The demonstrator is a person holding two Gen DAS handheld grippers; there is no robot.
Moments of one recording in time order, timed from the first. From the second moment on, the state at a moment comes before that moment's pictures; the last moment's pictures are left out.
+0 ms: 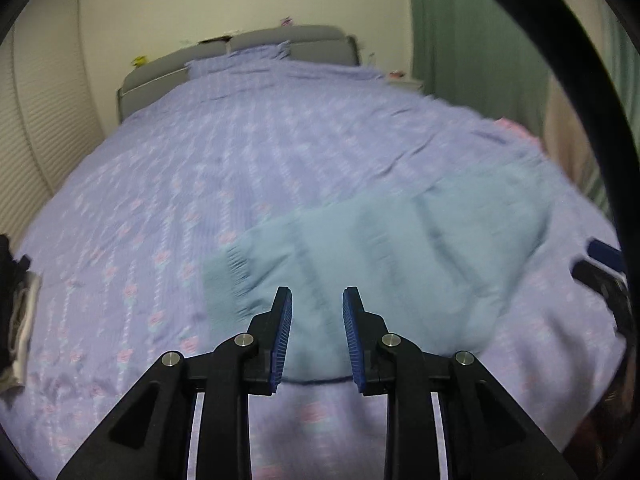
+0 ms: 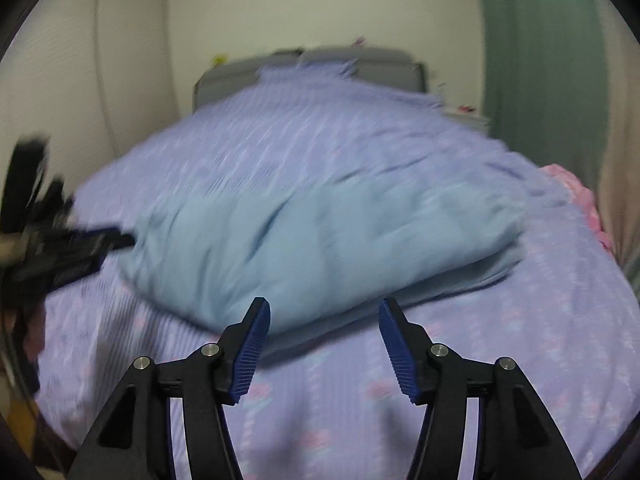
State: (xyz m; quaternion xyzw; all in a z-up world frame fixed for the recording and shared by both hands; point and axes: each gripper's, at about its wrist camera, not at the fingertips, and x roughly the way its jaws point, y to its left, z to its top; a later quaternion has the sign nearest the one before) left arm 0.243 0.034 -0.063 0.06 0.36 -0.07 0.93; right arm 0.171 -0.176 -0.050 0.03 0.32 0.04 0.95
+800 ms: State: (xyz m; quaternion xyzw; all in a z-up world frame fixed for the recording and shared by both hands) left arm 0.313 -0.059 -0.065 0.06 0.36 -0.14 0.92; right arm 0.302 -0.341 -0.105 0.21 0.34 -0.07 0.91
